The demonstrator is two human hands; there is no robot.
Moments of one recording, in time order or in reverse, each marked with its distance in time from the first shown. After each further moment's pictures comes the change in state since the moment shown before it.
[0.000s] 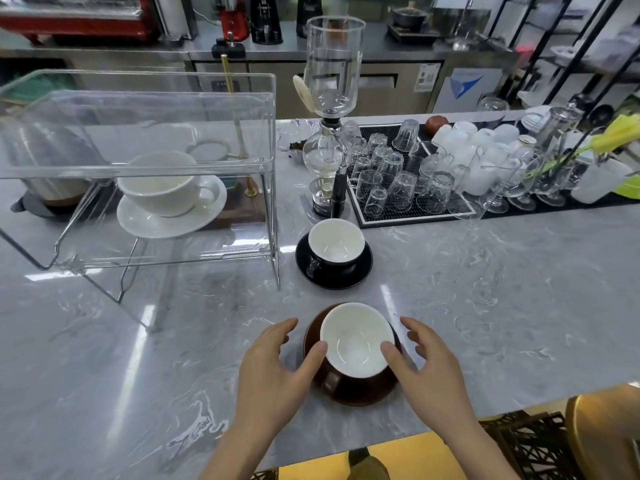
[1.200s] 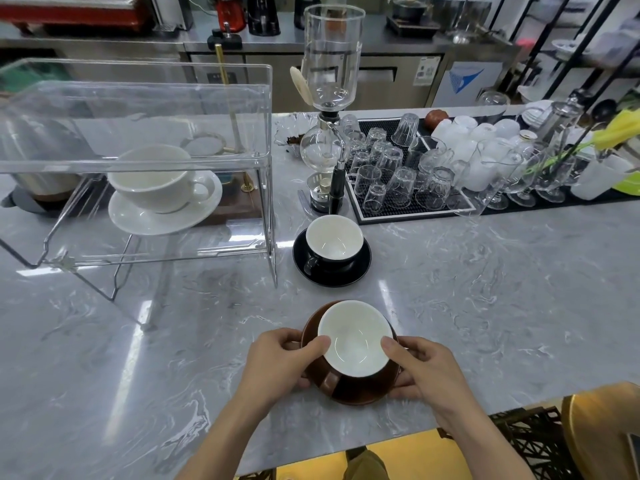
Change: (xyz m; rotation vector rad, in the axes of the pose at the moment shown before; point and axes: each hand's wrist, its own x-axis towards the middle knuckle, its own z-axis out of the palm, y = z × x) left_hand 0.026 -0.002 0.007 -0.280 -0.293 -0.379; right_hand 0.018 0.015 -0.001 0.449 -0.185 0.281
